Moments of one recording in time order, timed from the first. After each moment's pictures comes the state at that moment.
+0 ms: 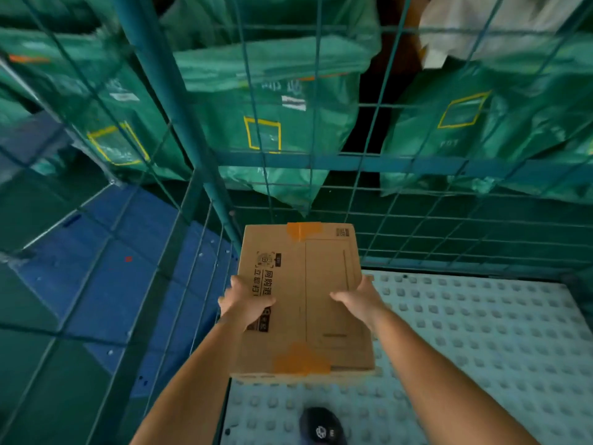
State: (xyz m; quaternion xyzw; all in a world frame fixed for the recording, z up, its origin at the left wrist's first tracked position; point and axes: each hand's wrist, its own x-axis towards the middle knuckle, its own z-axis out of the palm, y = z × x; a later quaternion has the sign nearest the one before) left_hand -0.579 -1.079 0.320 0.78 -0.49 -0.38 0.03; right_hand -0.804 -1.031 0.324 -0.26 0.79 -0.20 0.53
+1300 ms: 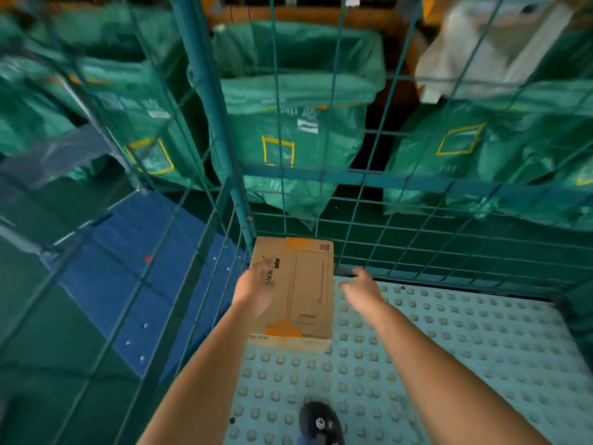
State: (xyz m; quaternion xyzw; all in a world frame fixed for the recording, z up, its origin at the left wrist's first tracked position) left_hand -0.579 -1.040 0.407 0.72 -0.56 -0.39 0.13; right_hand -0.781 -1.006 0.411 -0.34 0.80 -0.19 0.46
